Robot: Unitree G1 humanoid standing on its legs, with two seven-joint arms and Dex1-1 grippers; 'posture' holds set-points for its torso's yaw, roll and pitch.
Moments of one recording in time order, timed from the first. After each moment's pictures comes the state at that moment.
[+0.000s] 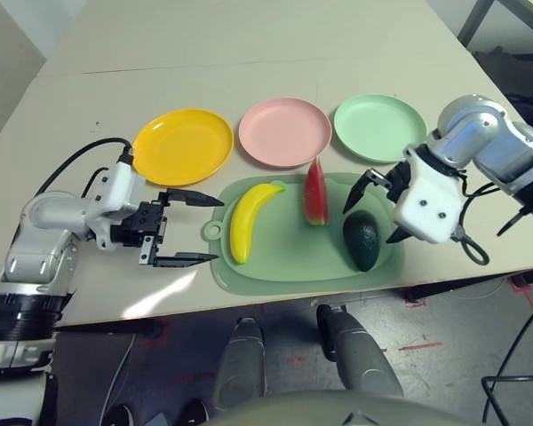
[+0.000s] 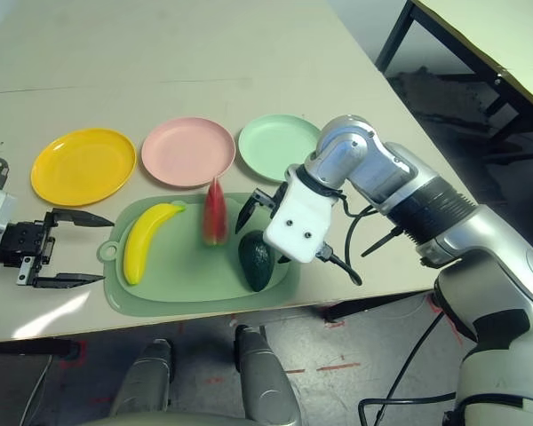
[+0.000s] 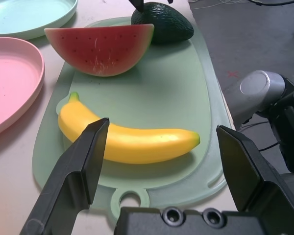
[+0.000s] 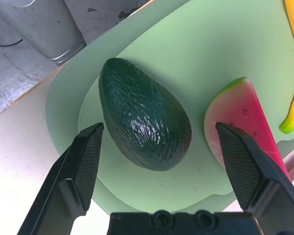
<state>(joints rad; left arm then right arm) -0.29 0.90 0.10 0.05 -0.51 -0.01 -1.55 -1.14 -0.91 0.87 0.24 0.24 -0.59 1.61</state>
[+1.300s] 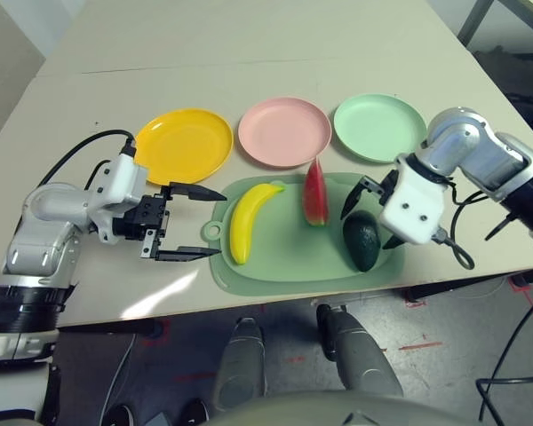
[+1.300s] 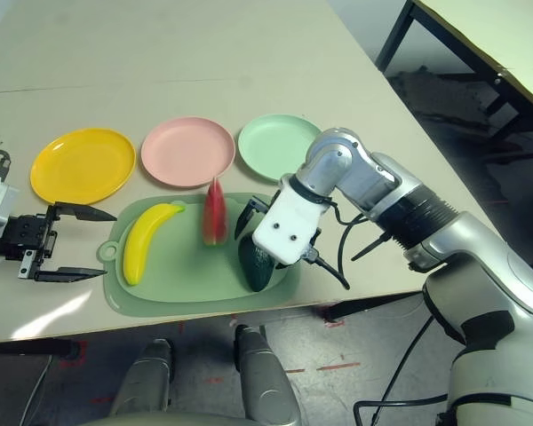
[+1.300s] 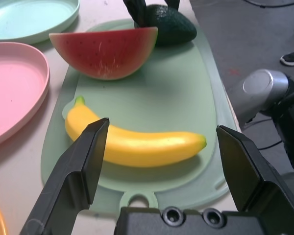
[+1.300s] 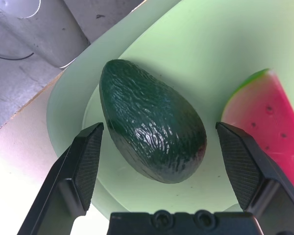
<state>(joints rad) -0.31 0.90 0.10 0.07 -0.48 -0.02 -1.56 -1.11 -0.87 0.87 0.25 0.19 -0.49 1.61</state>
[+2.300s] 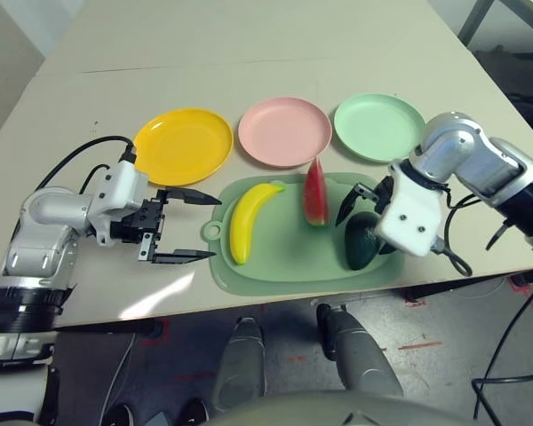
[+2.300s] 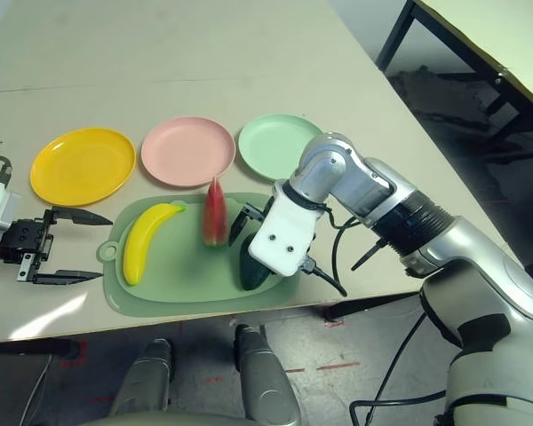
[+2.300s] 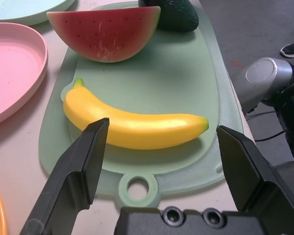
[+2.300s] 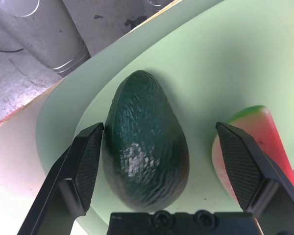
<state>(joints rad) -0.31 0.91 0.10 0.11 -0.46 -0.06 -1.57 -1.08 -0.83 0.84 0.21 0.15 -0.56 1.61</state>
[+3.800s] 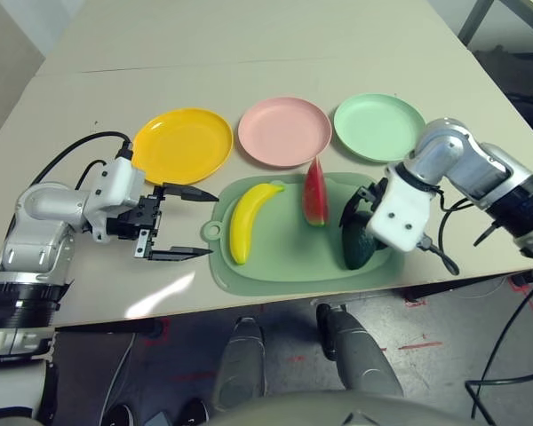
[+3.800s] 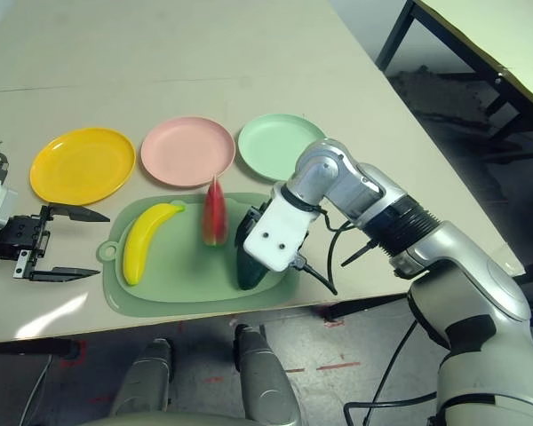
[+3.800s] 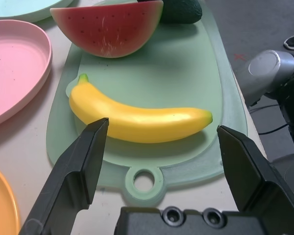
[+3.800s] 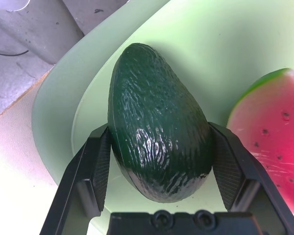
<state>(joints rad) -0.33 0.92 0.10 0.13 -0.45 -0.07 -1.58 -1.05 -0.81 0.81 0.26 0.09 -0.50 1.61</state>
